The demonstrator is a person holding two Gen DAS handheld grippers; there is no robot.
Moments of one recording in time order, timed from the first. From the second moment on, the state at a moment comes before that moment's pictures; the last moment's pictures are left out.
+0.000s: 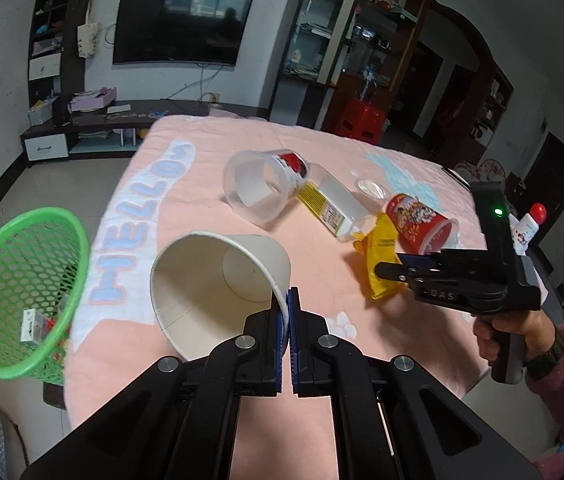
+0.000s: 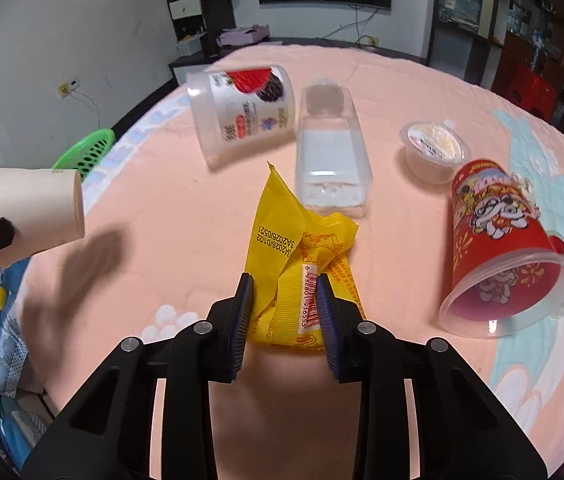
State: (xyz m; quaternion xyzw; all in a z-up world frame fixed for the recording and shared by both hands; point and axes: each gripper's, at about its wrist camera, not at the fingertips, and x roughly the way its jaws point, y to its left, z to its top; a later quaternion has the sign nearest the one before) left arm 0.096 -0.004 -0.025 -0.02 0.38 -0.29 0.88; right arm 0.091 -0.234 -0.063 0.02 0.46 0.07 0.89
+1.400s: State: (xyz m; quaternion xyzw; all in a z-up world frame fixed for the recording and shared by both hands) left arm 0.212 0.215 -0.097 -0.10 0.44 -0.02 0.89; right arm 0.166 -0.055 -0.013 -0.01 0.44 0.24 0.87
